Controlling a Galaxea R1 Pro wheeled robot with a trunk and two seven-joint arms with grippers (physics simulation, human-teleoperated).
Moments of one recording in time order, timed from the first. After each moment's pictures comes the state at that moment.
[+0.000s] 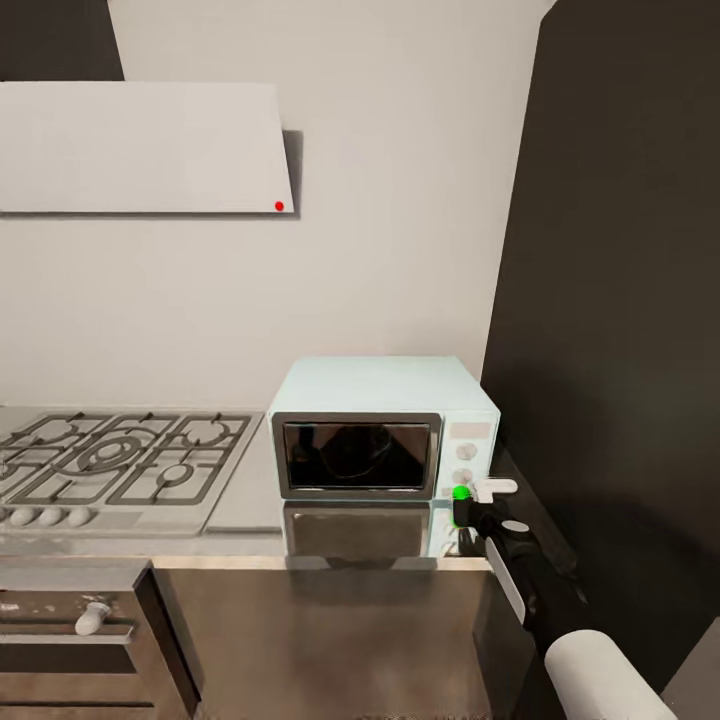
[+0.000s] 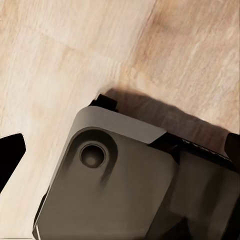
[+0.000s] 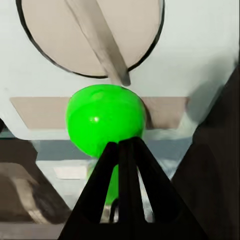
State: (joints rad) left arm -0.23 -0.03 -0.11 0.00 0.51 -0.02 0.12; right arm -0.60 0.00 0.02 -0.86 -0.02 0.32 -0.03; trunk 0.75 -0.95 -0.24
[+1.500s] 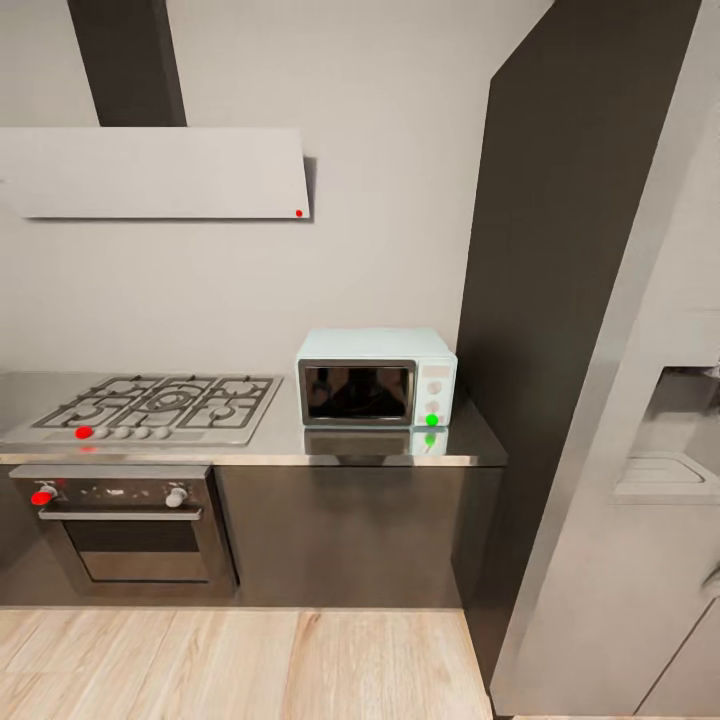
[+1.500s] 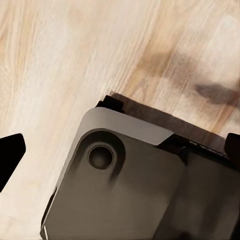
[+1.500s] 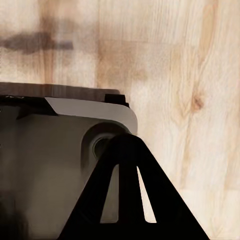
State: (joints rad) left arm -0.23 -0.01 -0.12 0.00 0.51 -0.02 0.12; right arm -0.16 -0.02 0.02 0.03 0.04 -0.12 -0.03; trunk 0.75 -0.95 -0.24
